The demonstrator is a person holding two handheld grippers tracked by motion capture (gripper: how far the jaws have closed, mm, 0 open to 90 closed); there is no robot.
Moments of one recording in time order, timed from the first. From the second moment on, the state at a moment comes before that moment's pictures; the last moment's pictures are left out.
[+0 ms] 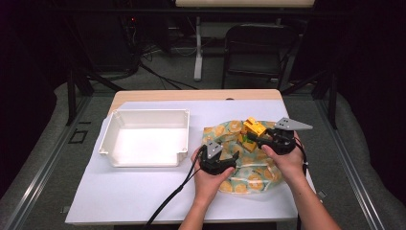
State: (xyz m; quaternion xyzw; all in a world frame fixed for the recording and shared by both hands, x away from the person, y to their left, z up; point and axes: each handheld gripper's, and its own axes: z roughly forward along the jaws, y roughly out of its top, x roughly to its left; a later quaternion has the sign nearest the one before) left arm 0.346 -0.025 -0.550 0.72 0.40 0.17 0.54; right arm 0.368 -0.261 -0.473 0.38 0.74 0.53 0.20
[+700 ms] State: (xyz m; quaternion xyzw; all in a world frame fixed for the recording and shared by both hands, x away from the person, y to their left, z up) left arm 0.322 -0.024 -0.527 0.72 0.37 0.19 0.56; right arm 0.352 -0.239 -0.458 0.37 0.74 0.54 0.18
